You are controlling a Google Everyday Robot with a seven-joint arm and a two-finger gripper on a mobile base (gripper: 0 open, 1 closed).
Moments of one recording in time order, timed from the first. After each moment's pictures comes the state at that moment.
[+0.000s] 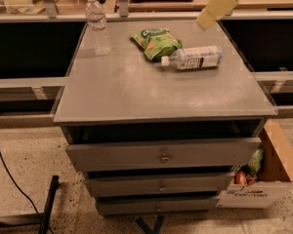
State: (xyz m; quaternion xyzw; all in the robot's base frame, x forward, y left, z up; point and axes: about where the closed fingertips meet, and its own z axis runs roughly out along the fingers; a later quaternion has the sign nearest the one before) arm 0.643 -0.179 1.045 -0.41 0.84 -0.07 0.37
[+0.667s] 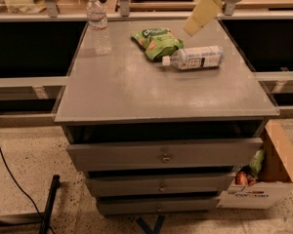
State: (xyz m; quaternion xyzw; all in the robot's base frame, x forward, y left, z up) arm 0.657 -0.157 1.022 -0.42 0.84 -0.04 0.34
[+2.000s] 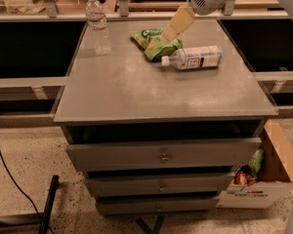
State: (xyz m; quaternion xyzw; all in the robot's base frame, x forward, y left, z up) arm 0.704 -0.115 0.977 -0.41 0.85 0.00 0.33
